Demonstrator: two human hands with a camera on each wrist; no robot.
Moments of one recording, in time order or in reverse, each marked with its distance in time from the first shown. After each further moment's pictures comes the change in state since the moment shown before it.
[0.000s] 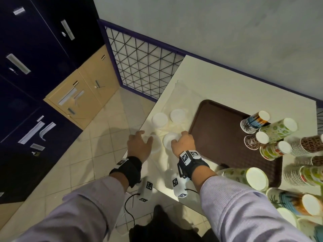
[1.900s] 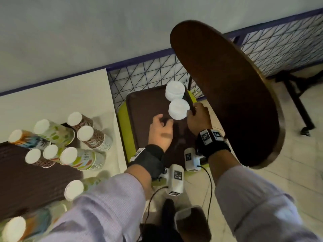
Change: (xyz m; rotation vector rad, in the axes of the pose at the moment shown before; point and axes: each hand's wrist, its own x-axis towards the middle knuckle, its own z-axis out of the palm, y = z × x) left_hand -0.413 0.425 0.639 -0.097 -0.716 0.247; right_hand -0.002 0.705 -0.496 0.501 0.572 0.371
